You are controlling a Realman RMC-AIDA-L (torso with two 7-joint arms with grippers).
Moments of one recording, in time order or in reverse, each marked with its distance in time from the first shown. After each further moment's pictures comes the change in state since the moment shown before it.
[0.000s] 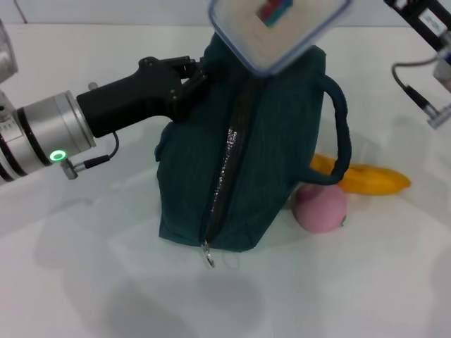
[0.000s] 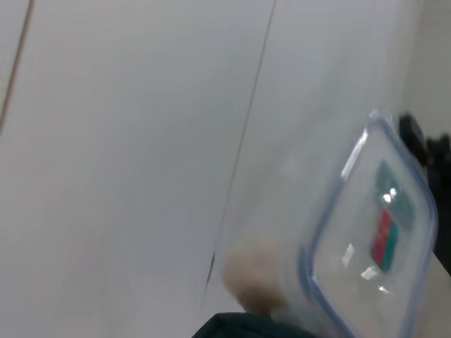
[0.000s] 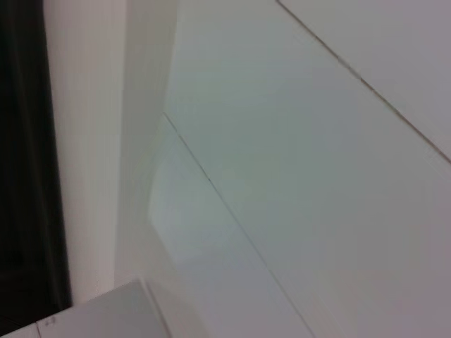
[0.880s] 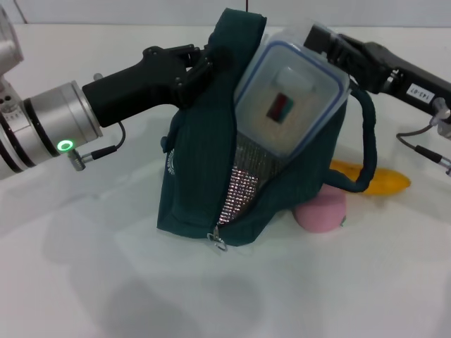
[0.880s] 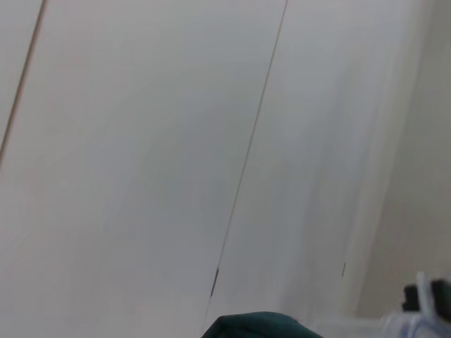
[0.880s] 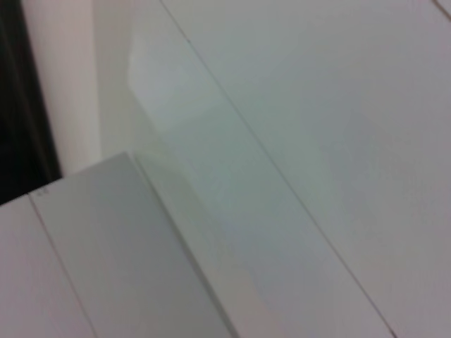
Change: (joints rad) left arm -0.030 -0.002 0.000 -0.028 -0.030 -0.017 0.002; right arm -0.092 -0.003 -0.289 -0.152 0.000 0.074 0.105
